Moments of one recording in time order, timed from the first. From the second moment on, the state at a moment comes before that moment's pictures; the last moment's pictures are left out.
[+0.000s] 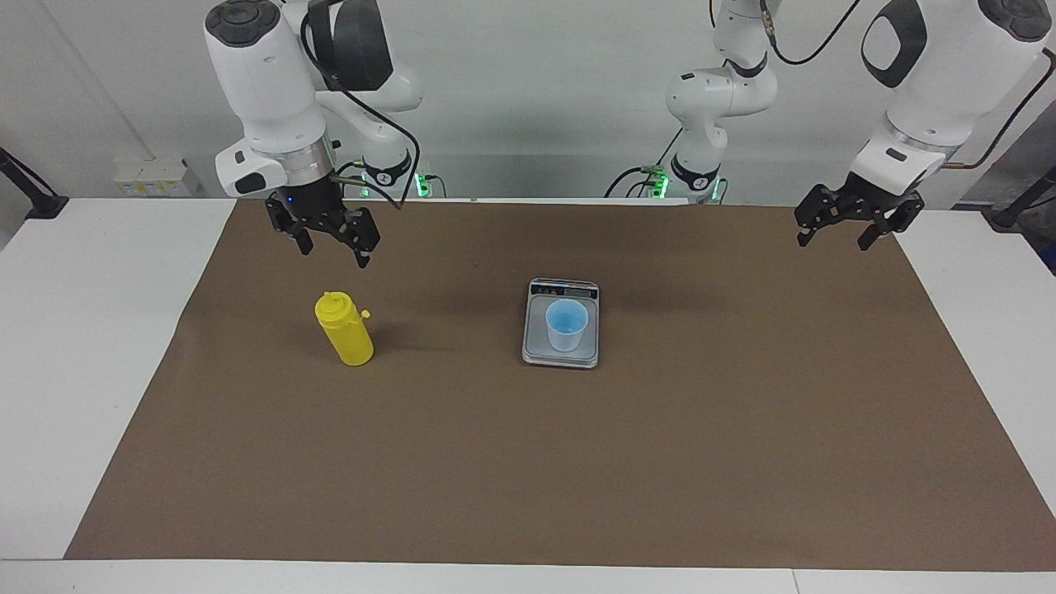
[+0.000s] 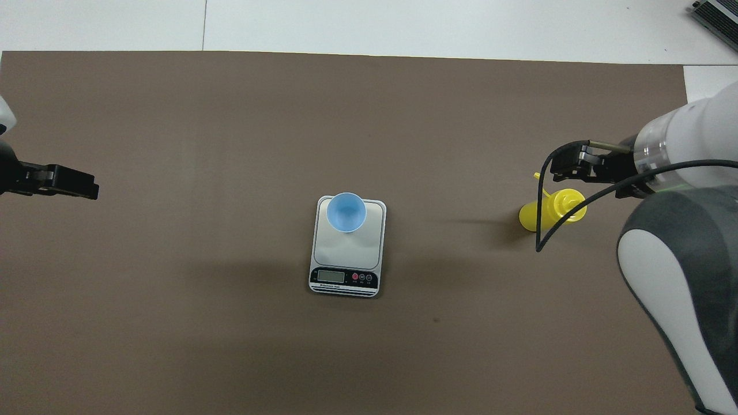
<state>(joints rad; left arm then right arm) 0.08 -0.03 -0.13 -1.66 -0.03 1.64 0.08 -0.02 0.01 0.16 -1.65 -0.03 1.70 0.40</state>
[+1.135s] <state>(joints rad) 0.08 -0.03 -0.13 -1.66 -0.03 1.64 0.08 -0.03 -0.01 0.16 -1.67 -0.03 1.62 0.34</state>
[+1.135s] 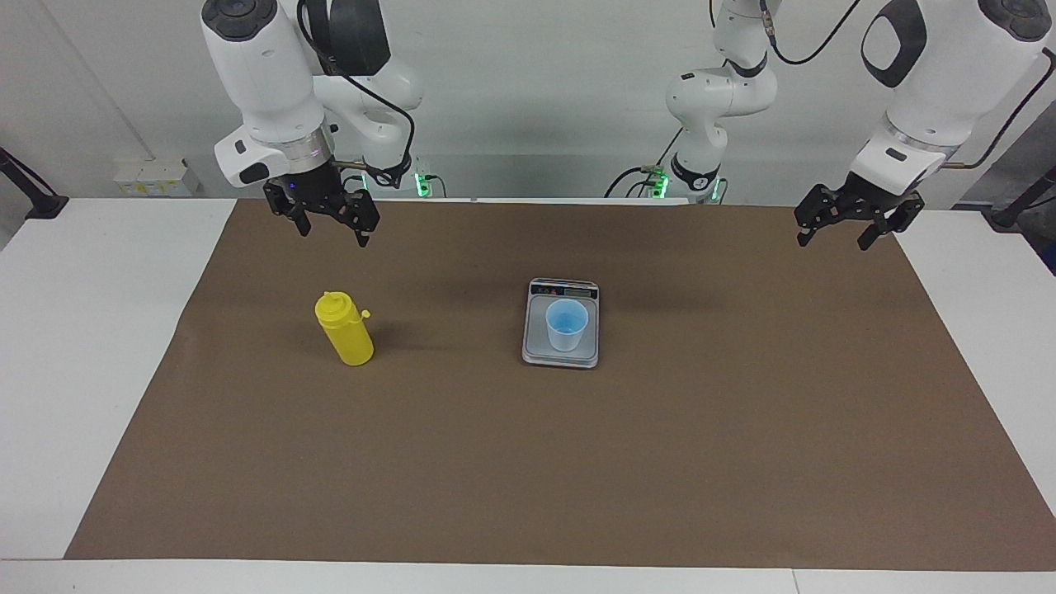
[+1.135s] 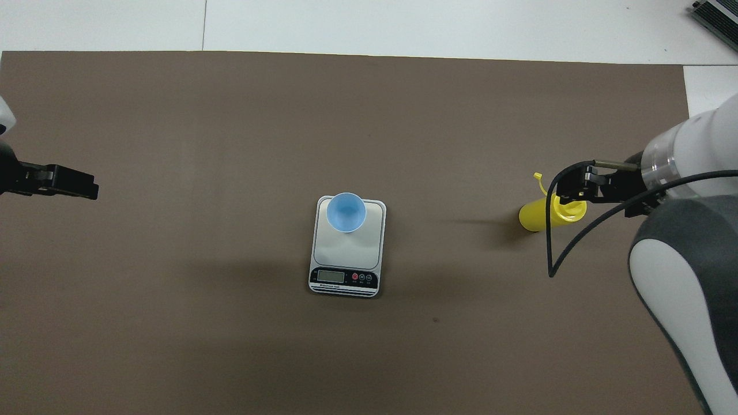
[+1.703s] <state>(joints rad) 0.08 -0.03 -0.13 -1.66 -0.03 1.64 0.08 -0.02 -0.02 0.17 -1.67 -0.03 1.62 0.27</state>
